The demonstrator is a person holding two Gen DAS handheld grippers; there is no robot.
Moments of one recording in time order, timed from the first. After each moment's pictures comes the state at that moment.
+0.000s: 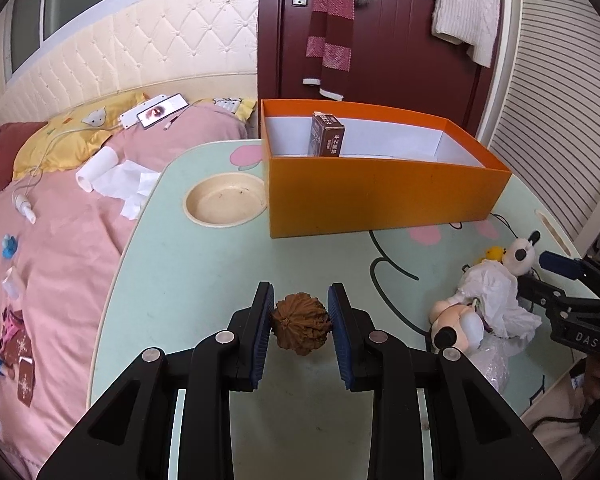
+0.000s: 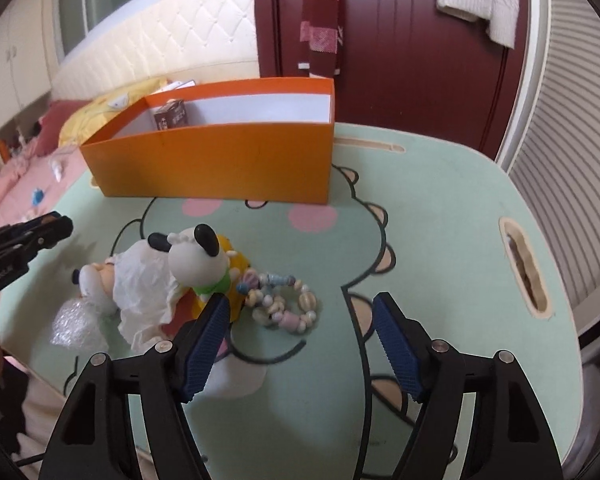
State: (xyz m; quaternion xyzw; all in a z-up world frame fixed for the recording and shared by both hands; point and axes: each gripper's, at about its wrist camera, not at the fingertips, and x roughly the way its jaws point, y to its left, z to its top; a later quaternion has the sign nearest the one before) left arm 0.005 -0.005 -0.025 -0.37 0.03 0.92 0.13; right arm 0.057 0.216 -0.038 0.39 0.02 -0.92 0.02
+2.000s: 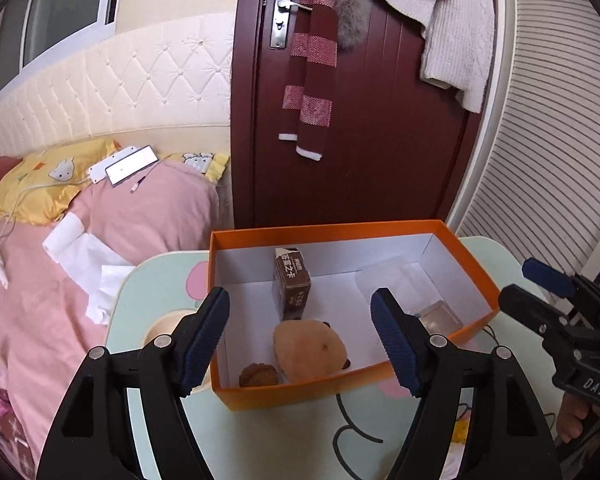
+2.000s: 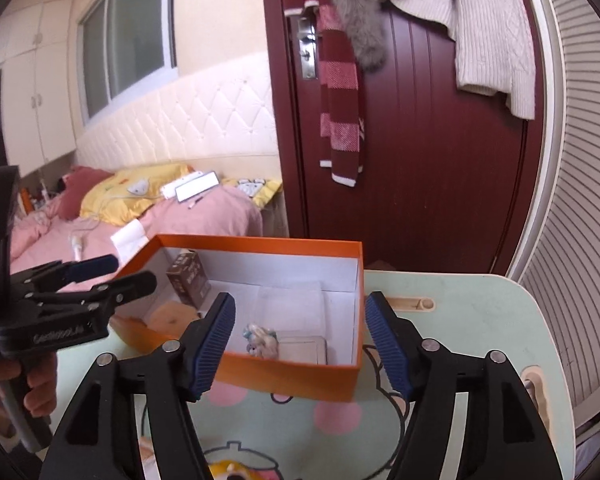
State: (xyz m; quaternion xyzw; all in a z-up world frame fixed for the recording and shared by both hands) left arm -0.075 0.028 0.033 -0.32 0.00 0.93 0.17; right arm -0.001 0.218 0.039 0.26 -0.02 -0.96 0.08
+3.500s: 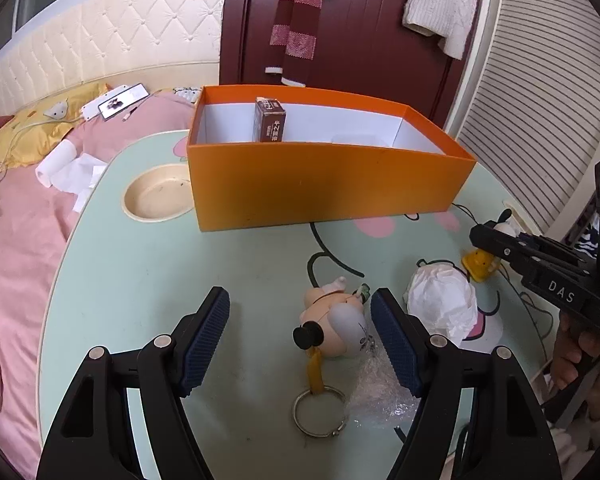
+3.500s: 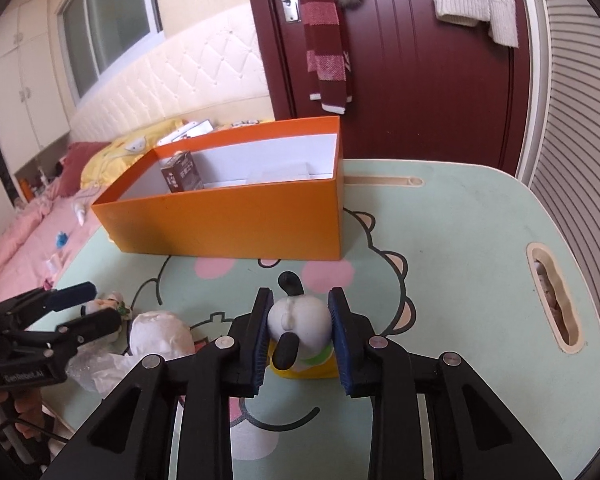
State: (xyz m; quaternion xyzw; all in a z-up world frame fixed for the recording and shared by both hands) left arm 0.003 0.024 -0.033 -0.39 0.02 0.90 0.19; right arm 0.039 0.229 -0.029 0.34 -0.05 -0.94 0.07
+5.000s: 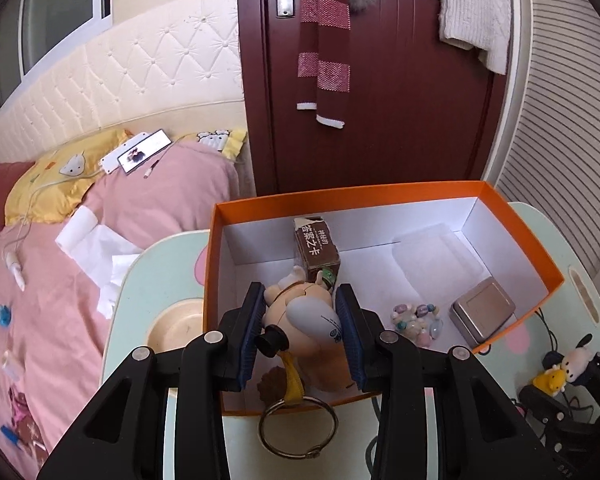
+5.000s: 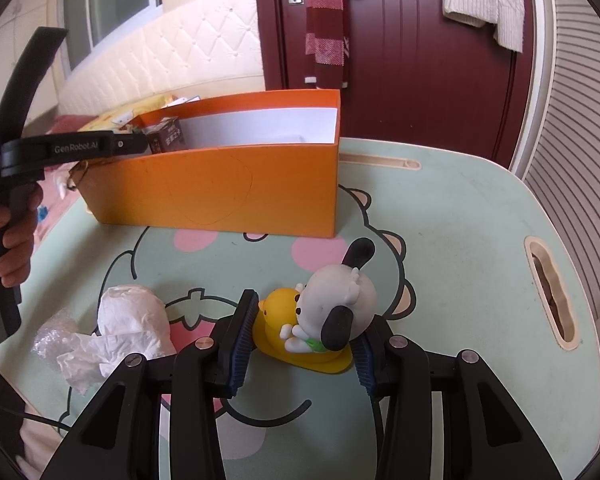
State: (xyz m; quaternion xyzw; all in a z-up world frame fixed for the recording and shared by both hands) left arm -0.104 0.047 0.003 -0.35 0.05 0.92 0.13; right arm 0.034 0.219 -0.044 0.37 -0.01 -0.93 0.04
